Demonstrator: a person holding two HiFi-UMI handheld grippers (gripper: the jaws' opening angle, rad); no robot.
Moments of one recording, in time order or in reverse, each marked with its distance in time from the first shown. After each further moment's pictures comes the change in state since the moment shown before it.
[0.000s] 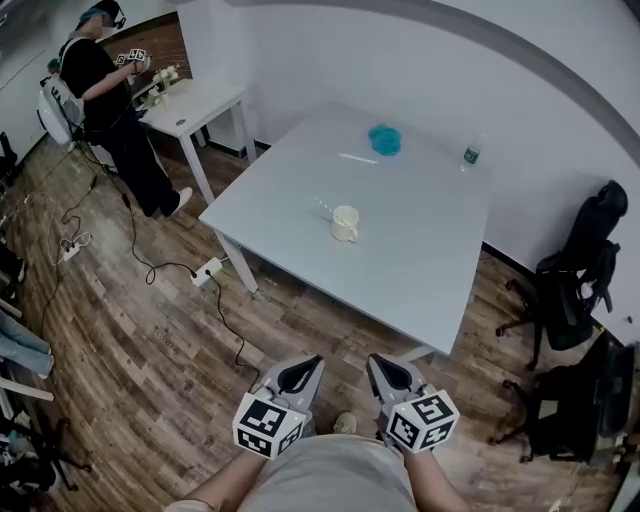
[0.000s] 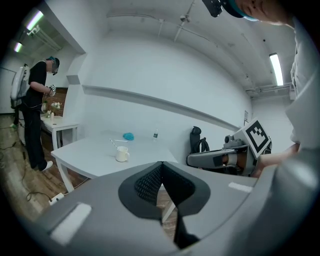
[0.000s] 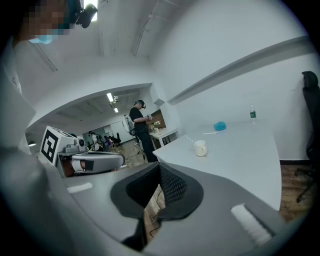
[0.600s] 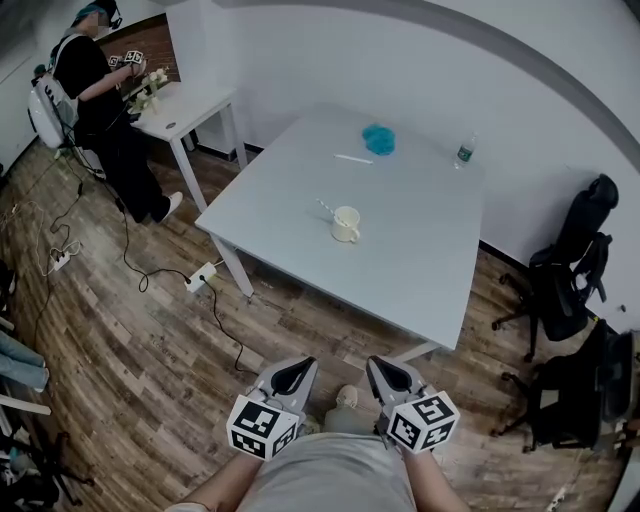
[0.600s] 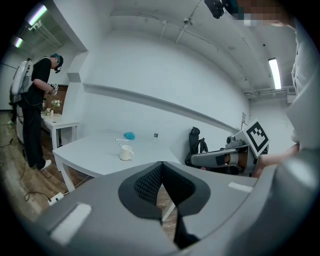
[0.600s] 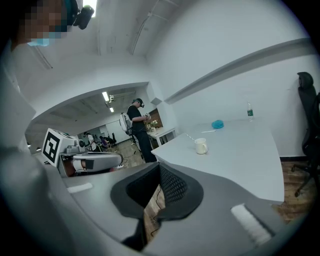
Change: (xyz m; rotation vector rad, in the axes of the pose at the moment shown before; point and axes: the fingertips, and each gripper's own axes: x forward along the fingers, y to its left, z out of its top) left arm -0.022 0.034 -0.008 -0.011 0.000 -0.029; right arm 0.017 0.020 -0.010 0.024 0.003 -0.045
